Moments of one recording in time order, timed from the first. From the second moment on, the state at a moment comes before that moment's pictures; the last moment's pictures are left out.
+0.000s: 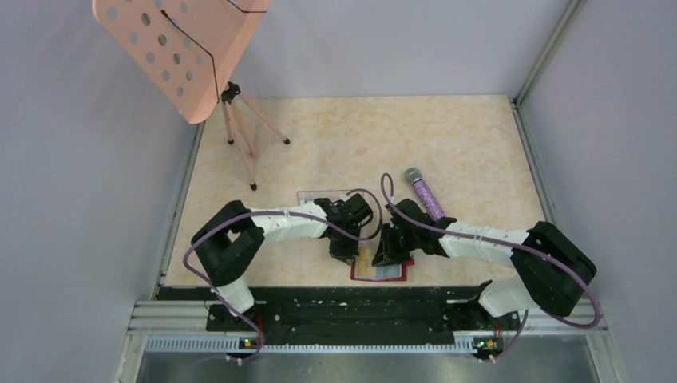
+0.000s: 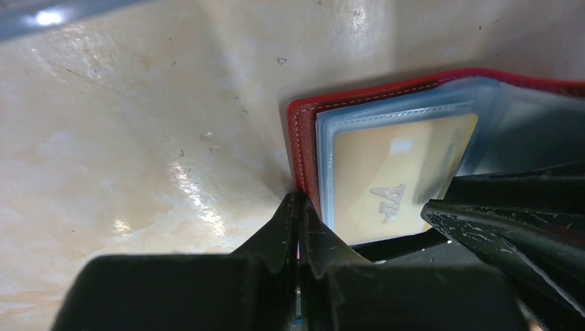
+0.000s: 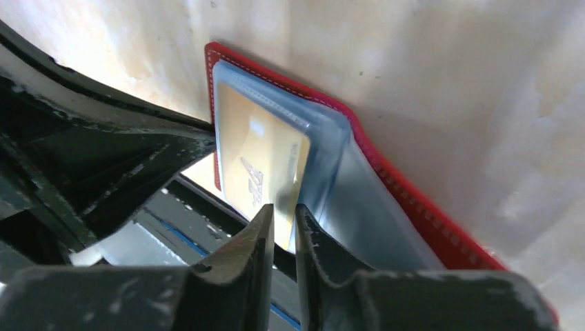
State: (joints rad) left arm -0.95 1.73 1.03 -0.61 0.09 -0.80; right arm 0.79 1.38 0.57 -0.18 -0.31 0.84
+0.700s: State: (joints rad) left arm -0.96 1.26 1.01 -0.66 -0.08 -0.84; right arm 0.82 0.98 0.84 -0.50 -0.19 0.85
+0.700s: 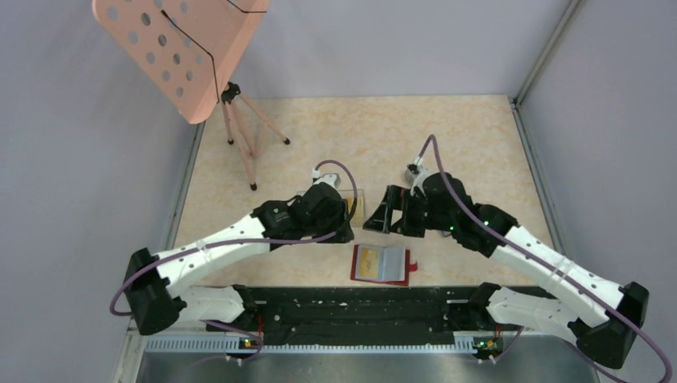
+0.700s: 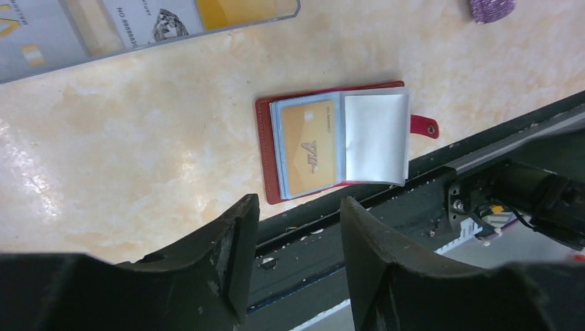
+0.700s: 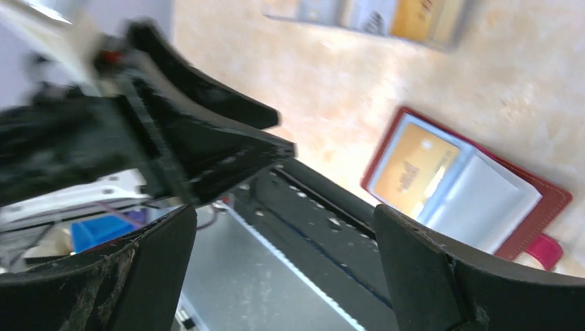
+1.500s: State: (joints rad) left arm -0.96 1.02 0.84 -0.66 -0.15 -0.87; right arm 0.82 0.83 1.38 -0.45 -0.24 1.13
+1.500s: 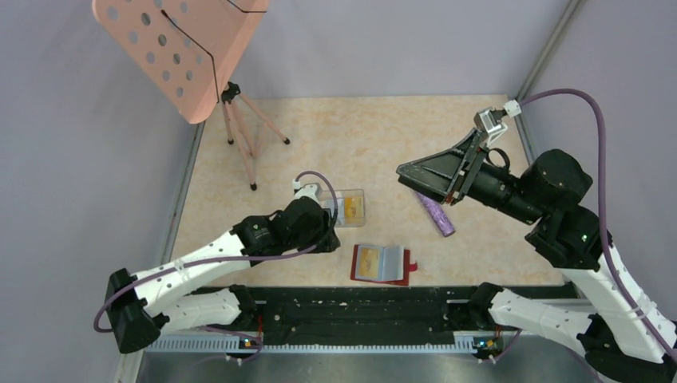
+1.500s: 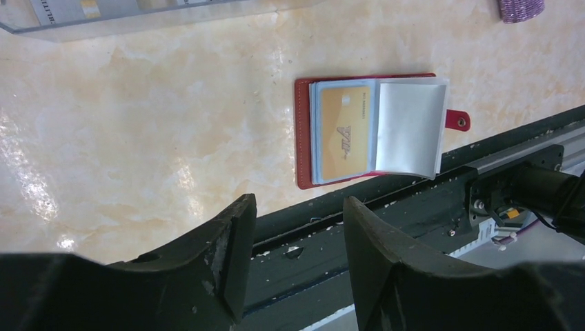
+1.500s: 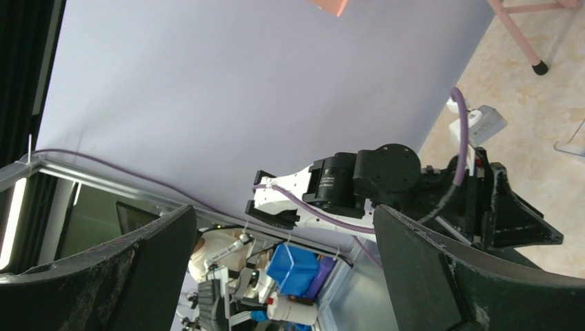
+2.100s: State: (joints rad) left arm -0.96 1.05 0.84 -0.68 -0.14 -0.89; right arm 0.82 0.84 1.37 -0.36 -0.32 1.15
